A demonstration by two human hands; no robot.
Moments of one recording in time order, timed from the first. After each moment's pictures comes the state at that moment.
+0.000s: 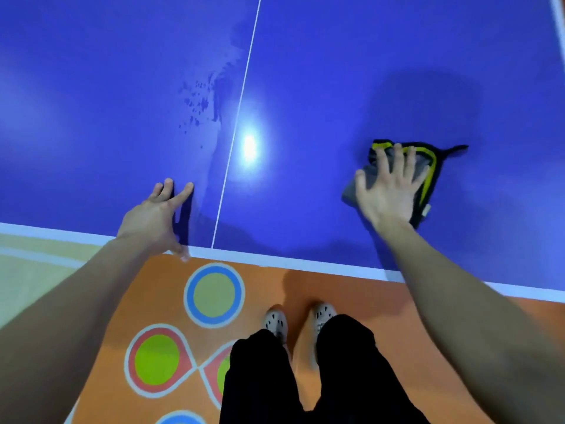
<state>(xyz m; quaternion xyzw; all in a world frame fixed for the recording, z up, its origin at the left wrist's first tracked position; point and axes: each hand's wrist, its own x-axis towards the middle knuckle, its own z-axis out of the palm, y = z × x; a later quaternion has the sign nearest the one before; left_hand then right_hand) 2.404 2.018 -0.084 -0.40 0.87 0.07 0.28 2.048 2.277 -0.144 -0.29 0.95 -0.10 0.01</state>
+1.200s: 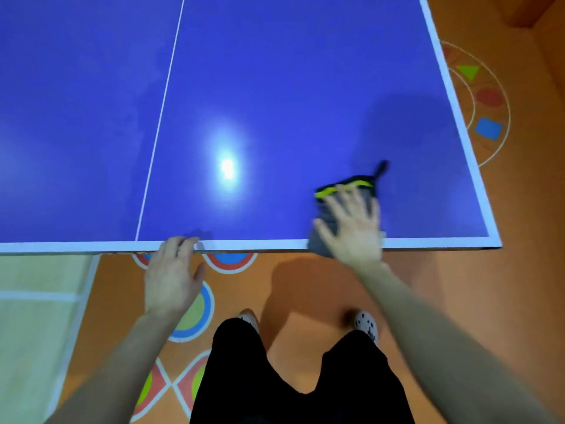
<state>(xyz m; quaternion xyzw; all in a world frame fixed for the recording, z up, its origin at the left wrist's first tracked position) 2.356 2.256 -0.112 -0.38 0.92 0.06 -0.02 2.051 2.482 -0.158 -0.39 0.90 -0.16 0.00</state>
